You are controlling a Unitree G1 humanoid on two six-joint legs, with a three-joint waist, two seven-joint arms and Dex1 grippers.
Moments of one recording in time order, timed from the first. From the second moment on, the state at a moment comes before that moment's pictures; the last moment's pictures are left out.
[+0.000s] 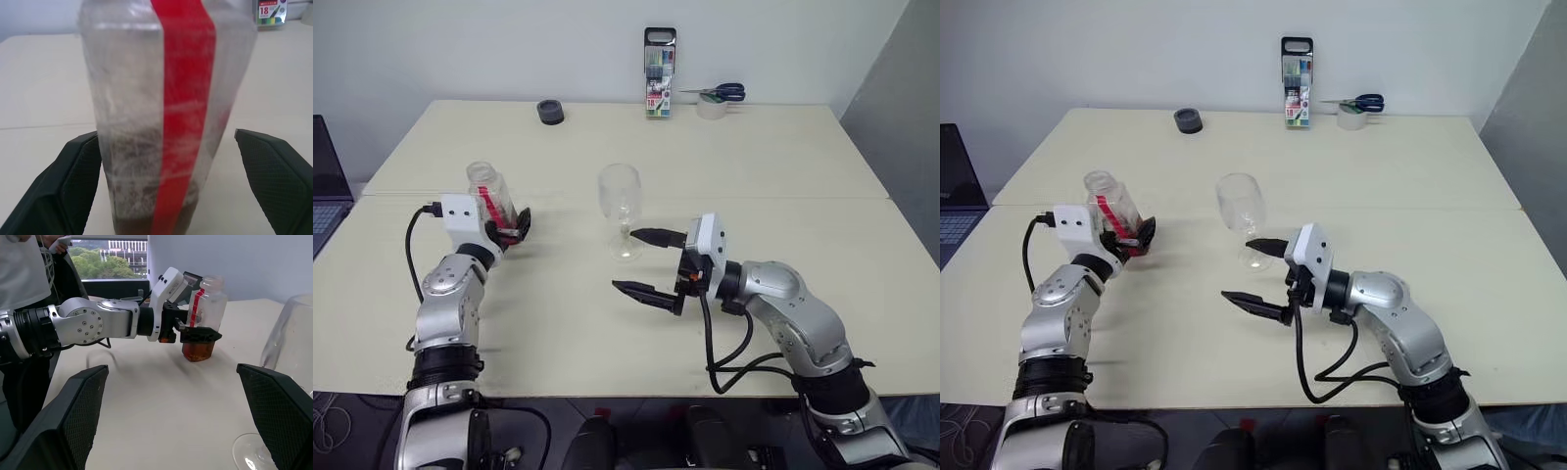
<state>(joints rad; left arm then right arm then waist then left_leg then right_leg) -0.47 0.47 0.29 0.33 -0.25 0.20 -0.31 -0.44 -0.32 0.26 -0.36 0.39 0.45 0.81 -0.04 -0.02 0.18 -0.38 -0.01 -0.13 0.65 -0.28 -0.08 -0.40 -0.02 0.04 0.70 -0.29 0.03</state>
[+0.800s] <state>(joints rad) -0.43 0.47 0.30 0.26 -0.26 0.24 -0.29 -0.44 -0.32 0.25 -0.35 0.38 0.44 0.80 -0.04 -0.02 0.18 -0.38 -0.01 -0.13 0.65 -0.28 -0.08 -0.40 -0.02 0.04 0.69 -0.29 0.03</state>
